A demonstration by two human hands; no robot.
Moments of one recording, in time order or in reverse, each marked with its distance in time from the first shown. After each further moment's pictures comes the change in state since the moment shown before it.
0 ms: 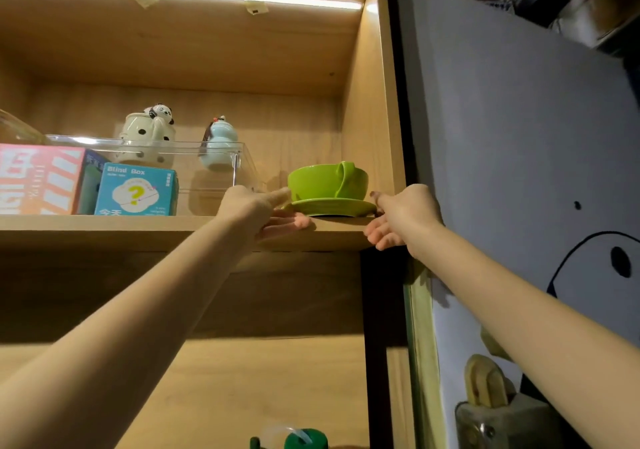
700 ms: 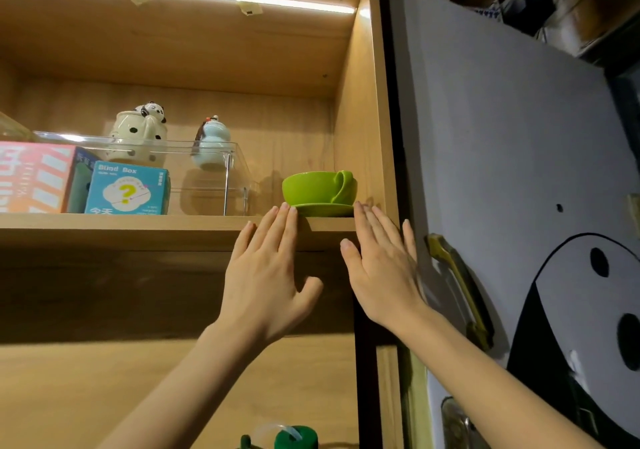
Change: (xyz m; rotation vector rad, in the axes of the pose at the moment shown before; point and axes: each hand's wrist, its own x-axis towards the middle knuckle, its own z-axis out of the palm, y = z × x) left_hand -0.034 -0.077 0.005 1.293 0.160 0.841; right_hand -0.010 0.073 0.009 -0.942 0.169 -0.735
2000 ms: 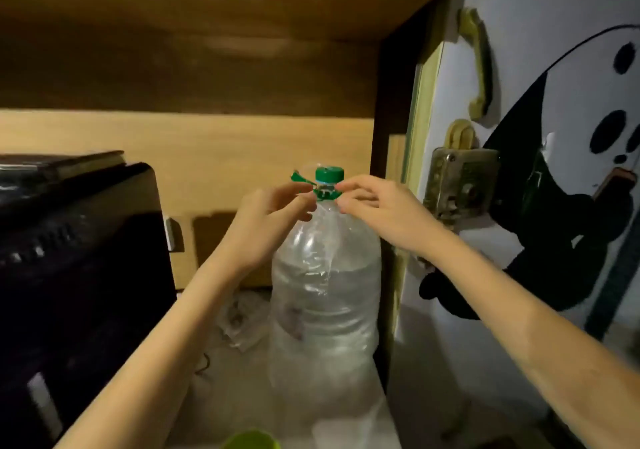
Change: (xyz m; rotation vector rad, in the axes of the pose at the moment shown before) left_hand -0.214 0.038 -0.109 -0.910 -0.547 -0.632; right_hand -0.217 -0.065 -0.043 0.693 -0.688 0.247
